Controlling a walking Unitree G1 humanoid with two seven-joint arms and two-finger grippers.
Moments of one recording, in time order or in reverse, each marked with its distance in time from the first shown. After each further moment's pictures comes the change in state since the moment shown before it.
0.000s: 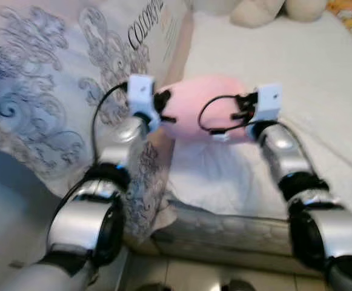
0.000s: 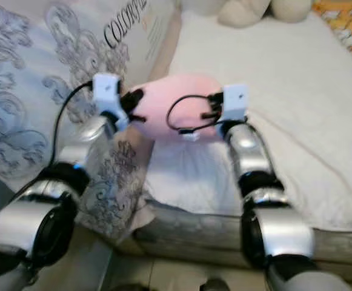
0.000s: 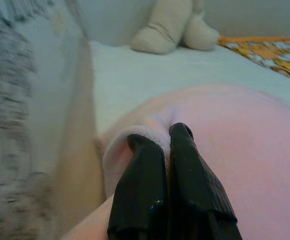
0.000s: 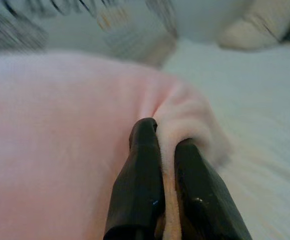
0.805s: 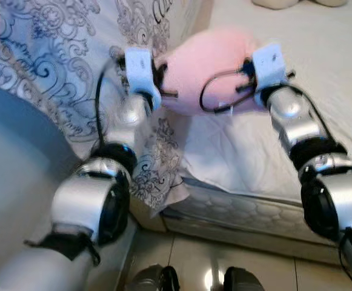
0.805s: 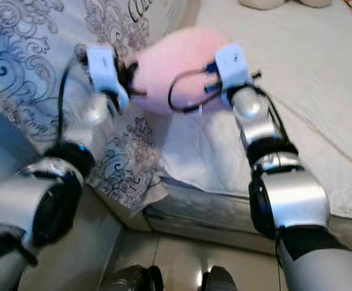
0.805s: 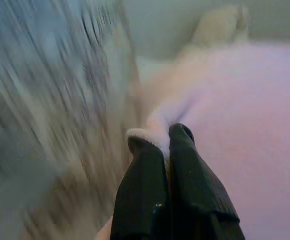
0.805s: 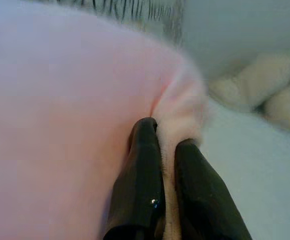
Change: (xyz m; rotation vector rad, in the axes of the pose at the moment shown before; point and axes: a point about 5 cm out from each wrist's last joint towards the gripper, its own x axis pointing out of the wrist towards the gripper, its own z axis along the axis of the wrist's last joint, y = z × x) left arm 0.006 0.005 0.013 0.015 -0.083 0.166; right arm 0.019 0.000 0.050 -0.362 -0.055 -0.027
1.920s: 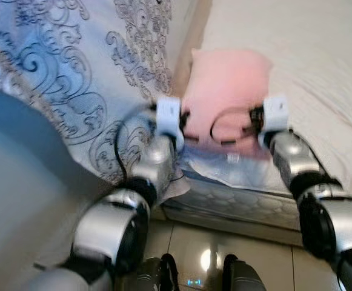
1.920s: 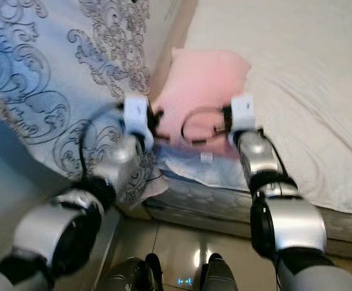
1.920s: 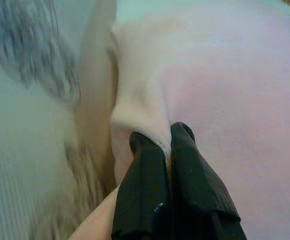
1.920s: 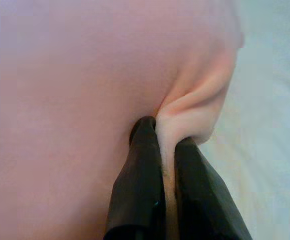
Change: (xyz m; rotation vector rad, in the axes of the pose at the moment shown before) left arm -0.015 -0.039 -0.047 0.006 0.128 -0.064; right arm -0.023 0.006 -0.061 0.252 0.205 -0.020
